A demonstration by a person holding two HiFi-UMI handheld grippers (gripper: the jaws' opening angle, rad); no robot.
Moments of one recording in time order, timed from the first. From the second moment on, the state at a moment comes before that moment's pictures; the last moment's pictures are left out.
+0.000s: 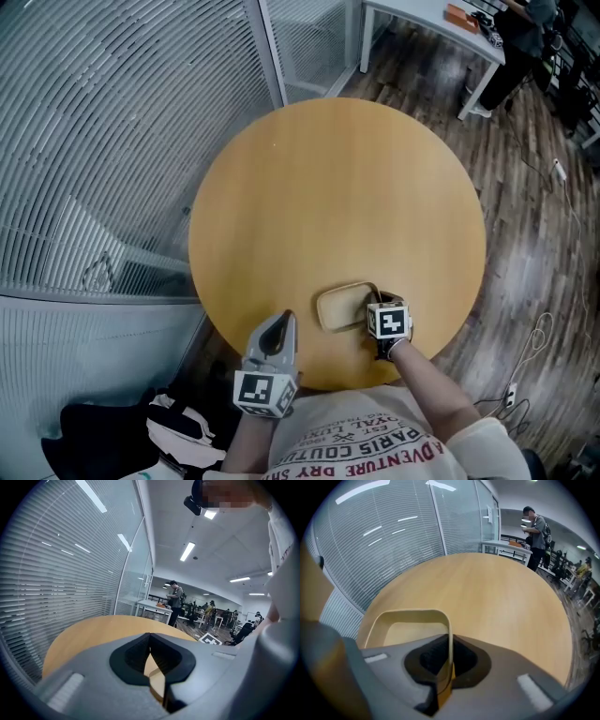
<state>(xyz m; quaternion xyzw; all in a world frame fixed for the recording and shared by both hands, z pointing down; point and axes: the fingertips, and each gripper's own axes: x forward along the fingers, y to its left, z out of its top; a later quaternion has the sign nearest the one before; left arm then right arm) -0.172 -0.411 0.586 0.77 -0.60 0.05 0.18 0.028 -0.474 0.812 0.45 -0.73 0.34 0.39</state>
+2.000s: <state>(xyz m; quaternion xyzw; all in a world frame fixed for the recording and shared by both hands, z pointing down) -0.144 -0.389 0.406 0.79 -0.62 0.02 0.00 0.056 -0.454 0.408 0.50 -0.87 0.03 0.00</state>
